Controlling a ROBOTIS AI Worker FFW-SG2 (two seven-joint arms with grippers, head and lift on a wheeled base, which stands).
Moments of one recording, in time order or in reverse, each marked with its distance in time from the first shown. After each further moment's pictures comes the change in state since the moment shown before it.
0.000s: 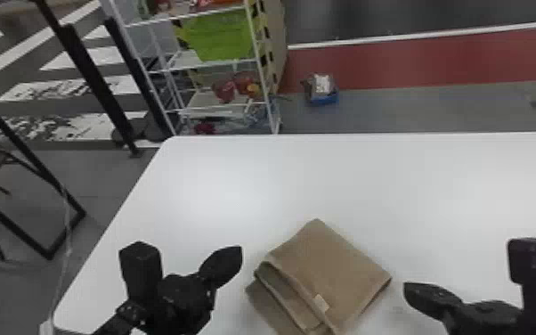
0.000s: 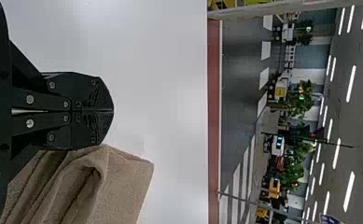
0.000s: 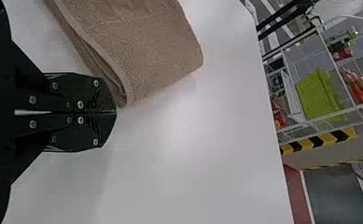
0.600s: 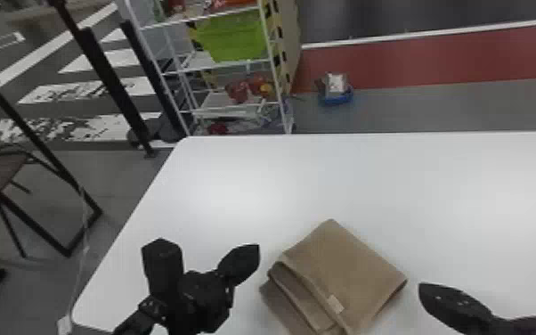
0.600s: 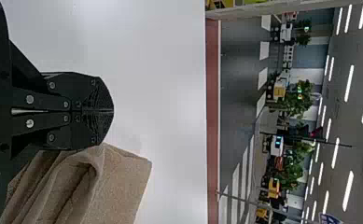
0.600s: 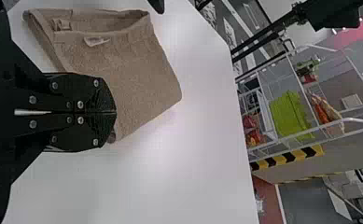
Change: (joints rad) left arm -0.006 0.006 -0.023 0.002 -0.005 -0.002 0.020; right arm 0.144 0.000 -0.015 -0.176 -0.045 -0.062 0.032
